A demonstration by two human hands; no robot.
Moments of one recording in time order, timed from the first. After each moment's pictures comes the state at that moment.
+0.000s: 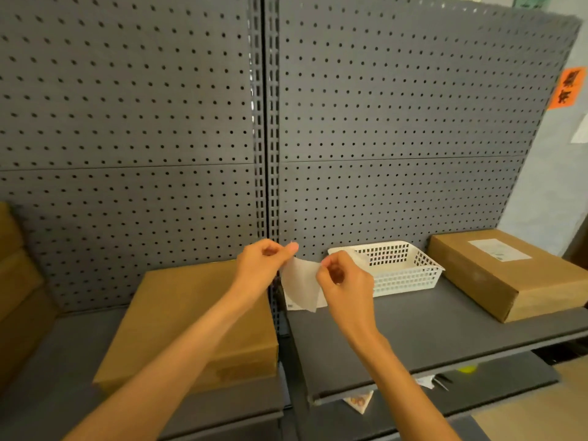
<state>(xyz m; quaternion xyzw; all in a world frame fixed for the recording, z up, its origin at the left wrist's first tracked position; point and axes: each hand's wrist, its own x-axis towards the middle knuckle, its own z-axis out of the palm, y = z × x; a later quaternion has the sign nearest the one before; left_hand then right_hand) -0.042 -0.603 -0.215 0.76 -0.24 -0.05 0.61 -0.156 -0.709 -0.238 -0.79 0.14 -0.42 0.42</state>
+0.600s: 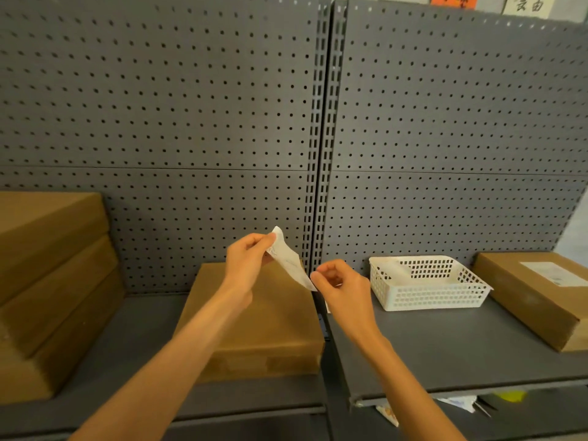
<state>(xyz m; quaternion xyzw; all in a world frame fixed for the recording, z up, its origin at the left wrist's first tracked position) -0.029 -0.518 -0.199 0.65 -0.12 -0.02 0.75 -0.124 -0.654 -0.236 -0.82 0.10 -0.32 0.47</state>
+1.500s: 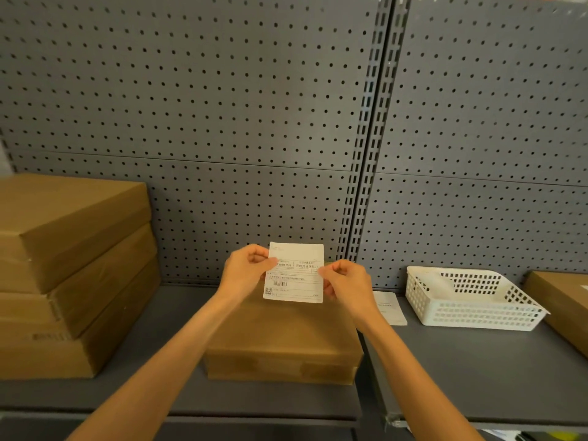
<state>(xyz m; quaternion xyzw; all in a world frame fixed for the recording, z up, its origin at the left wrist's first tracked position) 0.026 -0.456 -0.236 0.78 -0.14 0.01 0.61 -0.059 -0.629 -0.237 -0.80 0.15 -0.19 0.55</state>
